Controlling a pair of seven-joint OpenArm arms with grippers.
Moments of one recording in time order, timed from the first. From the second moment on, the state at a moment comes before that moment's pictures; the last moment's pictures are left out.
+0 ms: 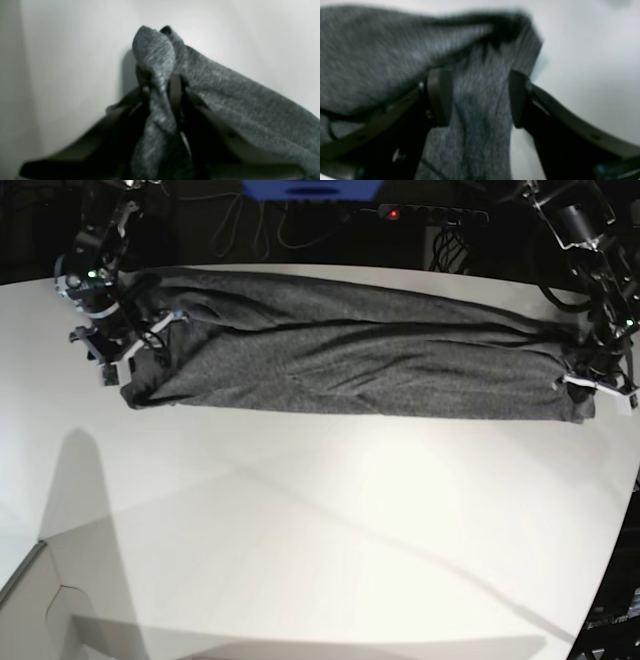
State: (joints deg) left arm 1.7 -17.0 -36.6 69.0 -23.8 -20.9 32.5; right arm -15.3 -3.1 30.1 95.9 -1.2 36.0 -33.1
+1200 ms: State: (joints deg) left arm -8.9 -17.6 -36.7 69.0 -24.2 -15.3 32.1; right arm 9.5 6.3 30.1 68.8 -1.5 36.0 -32.1
